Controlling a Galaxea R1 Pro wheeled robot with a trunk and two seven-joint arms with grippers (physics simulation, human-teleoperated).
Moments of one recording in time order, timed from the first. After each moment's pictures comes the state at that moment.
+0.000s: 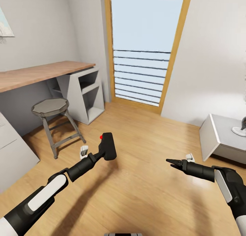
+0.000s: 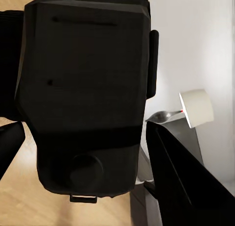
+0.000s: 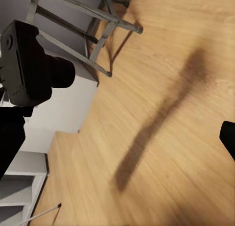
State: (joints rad) left arm -0.52 0.40 -0.62 -1.30 1.58 0.23 -0.24; right arm -0.52 -0.32 -0.23 -1.06 -0.31 0.97 1.08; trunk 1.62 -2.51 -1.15
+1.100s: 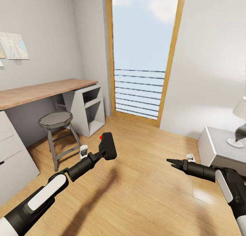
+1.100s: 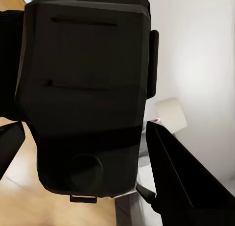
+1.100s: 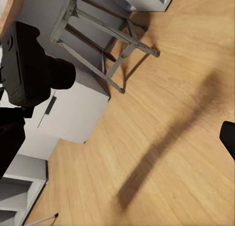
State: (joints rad) left arm -0.52 0.39 -0.62 -1.30 1.64 0.23 -0.23; right arm -0.52 -0.32 -0.24 -1.06 -0.31 0.98 1.08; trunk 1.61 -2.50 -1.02
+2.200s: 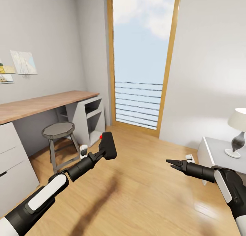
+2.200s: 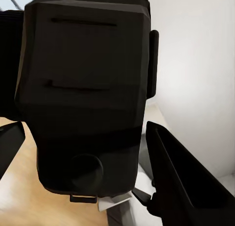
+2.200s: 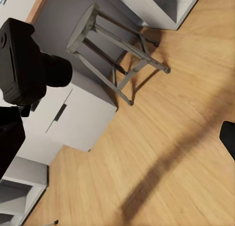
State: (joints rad) left arm -0.52 0.39 -0.62 -1.29 1.64 0.23 -0.24; right arm -0.52 -0.32 -0.23 -1.05 -0.31 0.98 1.08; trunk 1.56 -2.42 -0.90
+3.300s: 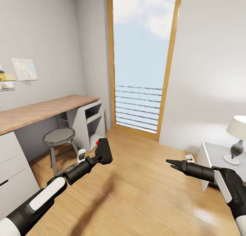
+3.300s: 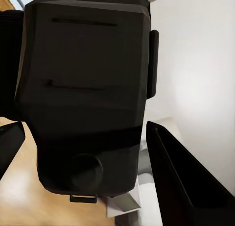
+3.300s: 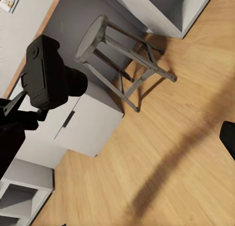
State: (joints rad) left arm -0.52 0.39 -0.61 -1.17 1.64 0.23 -0.24; right arm -0.52 -0.32 -0.23 -1.05 -0.31 0.98 1.07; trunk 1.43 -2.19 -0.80
